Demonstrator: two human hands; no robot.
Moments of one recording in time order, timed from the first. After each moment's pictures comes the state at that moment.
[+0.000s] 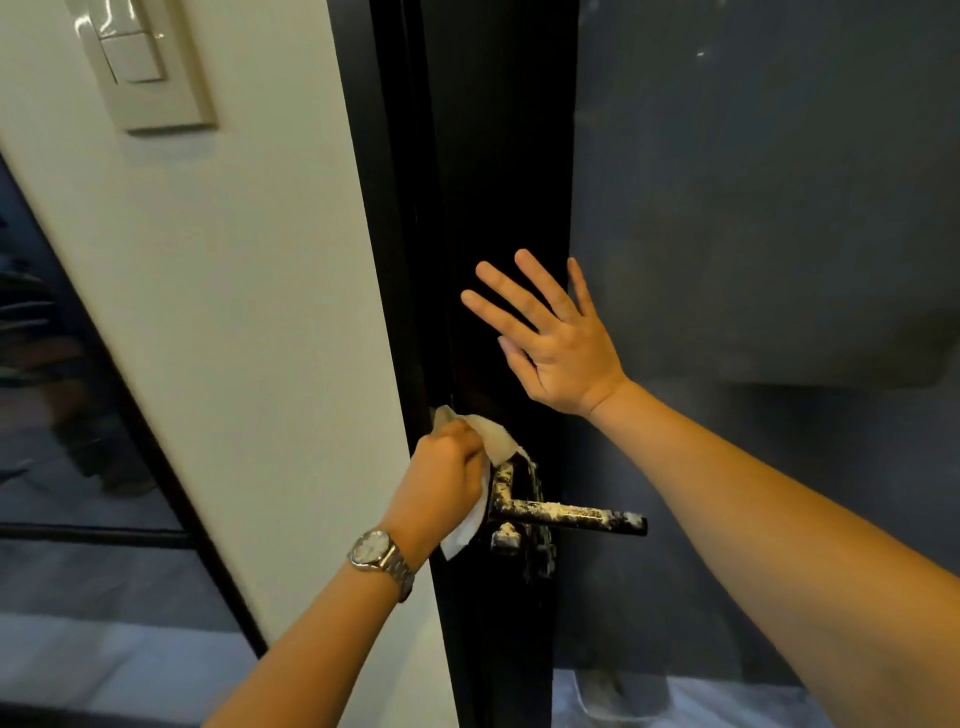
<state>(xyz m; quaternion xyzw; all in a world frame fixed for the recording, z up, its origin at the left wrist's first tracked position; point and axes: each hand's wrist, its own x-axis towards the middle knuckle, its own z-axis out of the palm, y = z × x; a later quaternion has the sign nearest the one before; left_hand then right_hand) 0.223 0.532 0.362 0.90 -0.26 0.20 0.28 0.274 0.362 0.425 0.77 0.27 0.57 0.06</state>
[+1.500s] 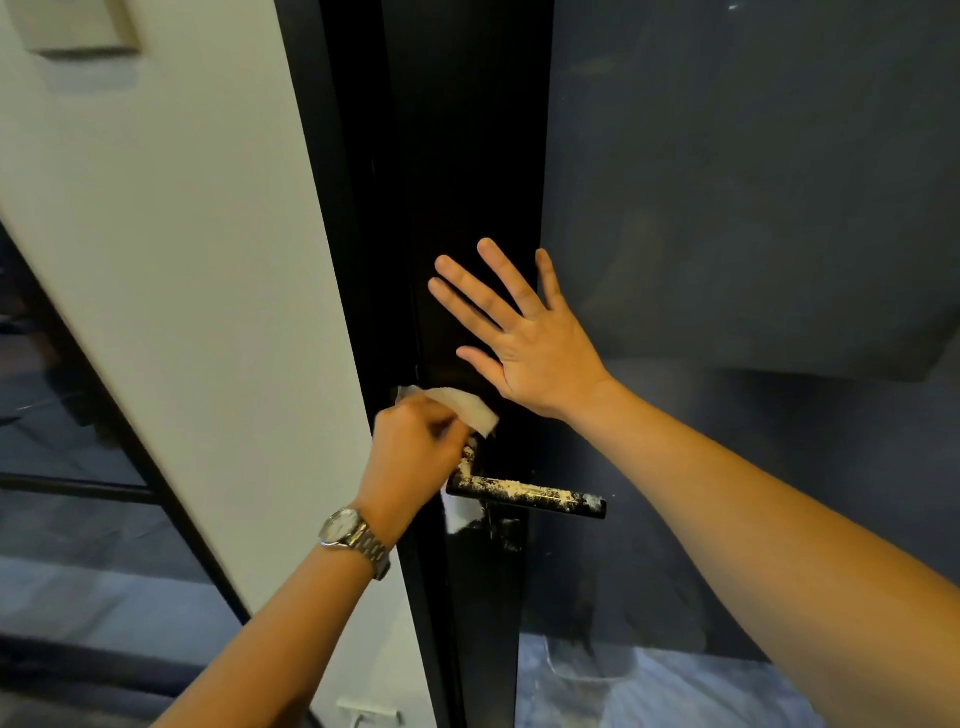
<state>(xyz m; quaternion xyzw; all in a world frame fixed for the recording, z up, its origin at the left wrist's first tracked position) 0.217 0.510 0.360 0.89 -0.16 0.25 0.34 0.266 0.356 0.413 0.81 0.29 0.50 0.10</state>
